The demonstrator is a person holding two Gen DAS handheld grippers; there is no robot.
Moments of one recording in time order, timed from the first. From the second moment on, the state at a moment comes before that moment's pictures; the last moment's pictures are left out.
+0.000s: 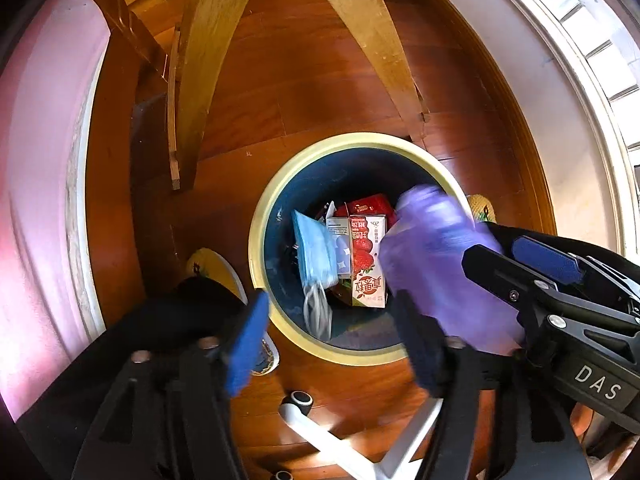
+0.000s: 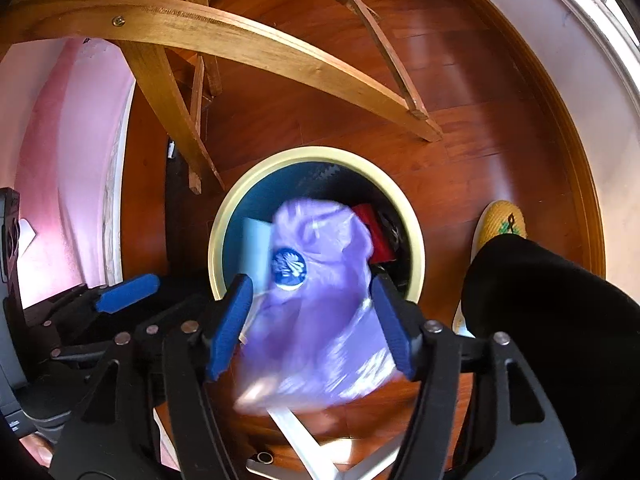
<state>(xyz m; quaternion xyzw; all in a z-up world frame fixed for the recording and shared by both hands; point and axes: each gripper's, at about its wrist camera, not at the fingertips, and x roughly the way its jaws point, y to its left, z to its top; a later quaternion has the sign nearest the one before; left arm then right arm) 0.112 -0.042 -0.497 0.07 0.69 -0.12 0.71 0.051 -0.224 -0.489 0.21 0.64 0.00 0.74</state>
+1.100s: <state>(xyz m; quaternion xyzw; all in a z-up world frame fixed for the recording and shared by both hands) 0.059 -0.026 -0.378 0.09 0.65 -0.19 0.73 0.029 -0.232 -0.369 0.16 0.59 0.05 0.79</state>
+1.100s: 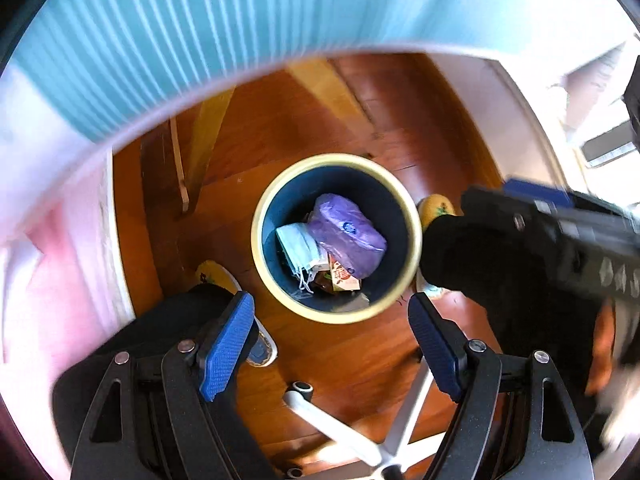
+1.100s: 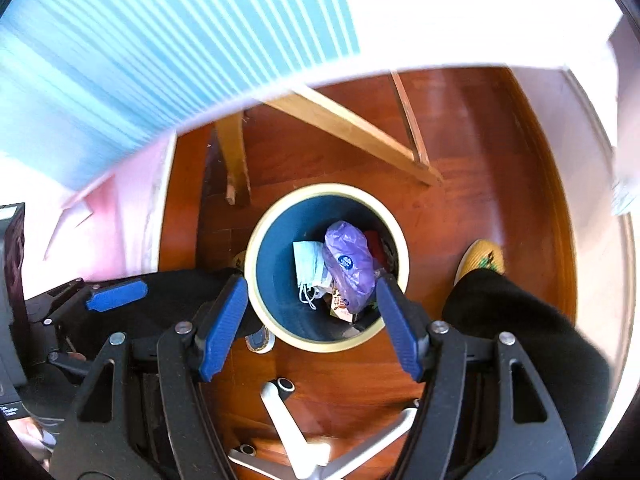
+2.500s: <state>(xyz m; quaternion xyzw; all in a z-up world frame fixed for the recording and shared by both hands) 0.434 0.018 0.043 0.14 0.43 -0.13 0.88 0.340 -0.342 0.017 0.24 0.45 -0.03 0.86</state>
